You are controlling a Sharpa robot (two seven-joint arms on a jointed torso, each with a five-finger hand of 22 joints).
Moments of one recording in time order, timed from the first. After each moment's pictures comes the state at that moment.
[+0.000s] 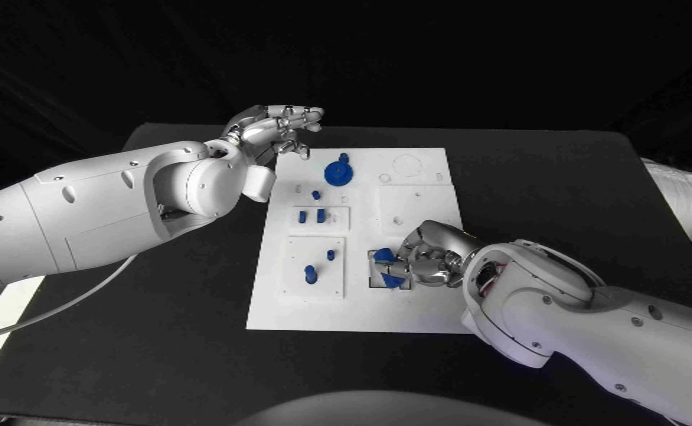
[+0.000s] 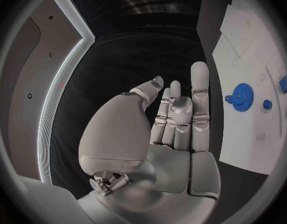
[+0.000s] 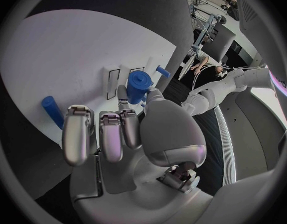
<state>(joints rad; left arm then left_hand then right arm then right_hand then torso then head) 1.22 -0.95 -0.02 1.52 0.07 -0.24 0.30 1.31 -0.12 0.43 -0.02 0.05 0.97 0.18 0.19 0.07 0.99 0.09 0.56 0.28 1.34 0.01 1.22 0.87 0.16 1.31 0.09 0.65 0.68 0.98 -0.79 0.03 1.86 -1.33 -0.28 -0.62 1.16 0.06 -0.11 0.29 0.42 1.02 0.09 0.36 0.52 1.46 -0.03 1.44 1.31 1.47 -0.09 1.55 1.31 0.08 1.46 0.01 1.40 1.28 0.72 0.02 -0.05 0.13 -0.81</state>
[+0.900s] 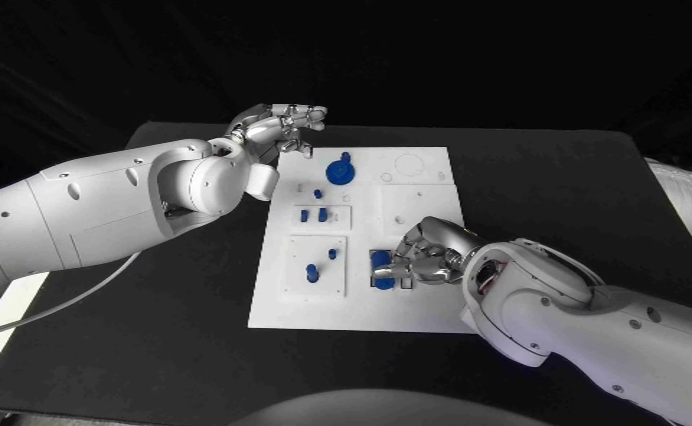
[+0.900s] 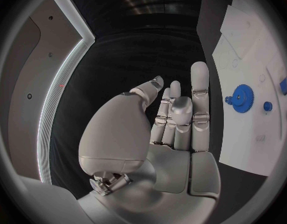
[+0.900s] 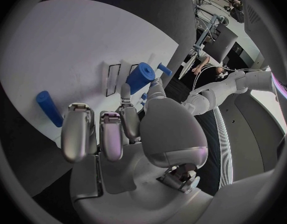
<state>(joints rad) 1.22 -0.95 -0.02 1.52 0.07 -0.24 0.30 1.31 -0.12 0.43 -0.02 0.05 0.97 0.18 0.19 0.07 0.98 0.09 0.56 0.28 1.34 0.01 1.22 0.87 0.16 1.31 0.09 0.65 0.68 0.98 -0.78 0.03 1.86 -1.37 -0.29 -0.60 1.22 -0.01 -0.21 0.19 0.05 1.03 0.05 0.34 0.61 1.42 -0.02 1.30 1.31 1.47 -0.09 1.53 1.31 0.08 1.46 0.01 1.36 1.23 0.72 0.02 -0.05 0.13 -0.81</state>
